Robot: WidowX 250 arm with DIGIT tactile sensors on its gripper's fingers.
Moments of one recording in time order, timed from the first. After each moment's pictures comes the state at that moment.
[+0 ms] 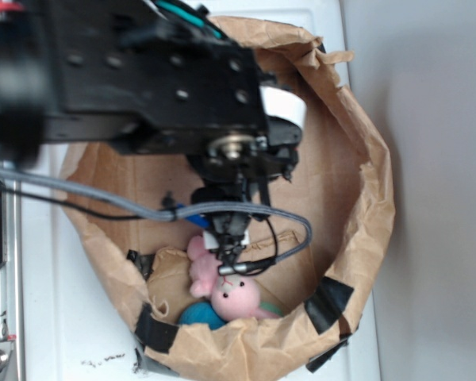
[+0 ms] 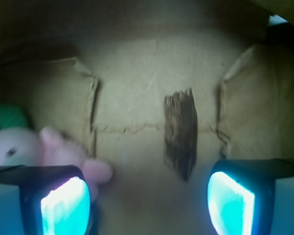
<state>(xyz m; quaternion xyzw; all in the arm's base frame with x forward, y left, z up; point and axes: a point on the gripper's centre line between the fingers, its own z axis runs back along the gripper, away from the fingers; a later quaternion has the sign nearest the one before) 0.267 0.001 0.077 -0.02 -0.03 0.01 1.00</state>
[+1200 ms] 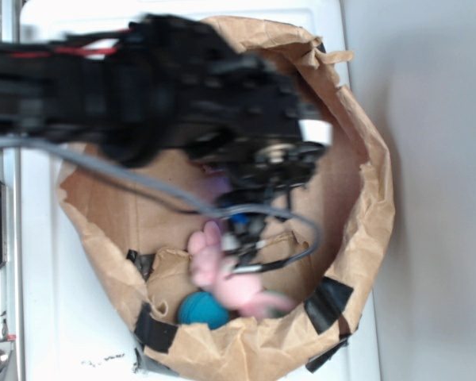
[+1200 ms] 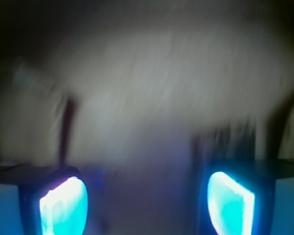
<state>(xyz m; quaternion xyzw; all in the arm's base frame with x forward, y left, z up) 0.272 0.000 0.057 -0.05 -0.02 -0.02 1.00</state>
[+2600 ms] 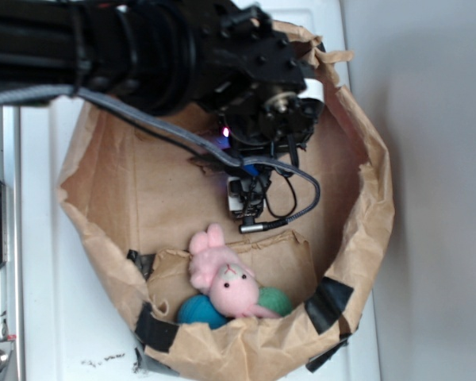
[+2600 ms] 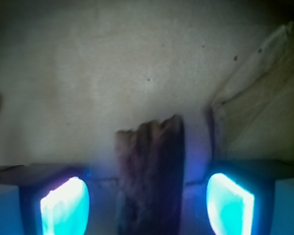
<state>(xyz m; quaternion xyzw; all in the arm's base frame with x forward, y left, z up) 0.291 0.033 0.020 -0.04 -0.01 0.00 1.00</state>
